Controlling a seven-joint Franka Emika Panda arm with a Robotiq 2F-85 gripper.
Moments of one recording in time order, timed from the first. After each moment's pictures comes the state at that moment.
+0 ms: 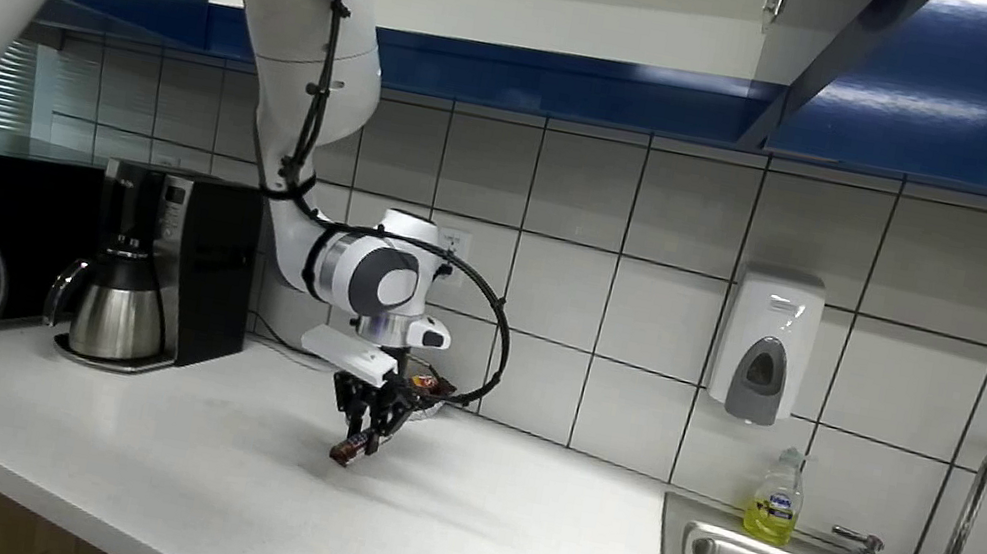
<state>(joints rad) -0.02 0.45 -0.03 -2.15 0.12 2.66 -0.05</state>
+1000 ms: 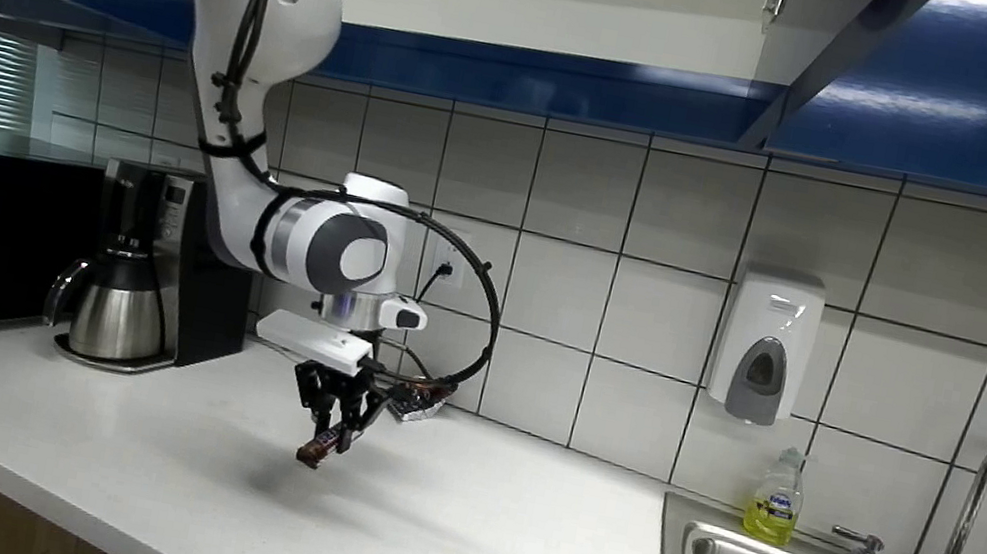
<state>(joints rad) -0.01 0.19 -0.03 -2.46 0.05 2.72 -0.10</state>
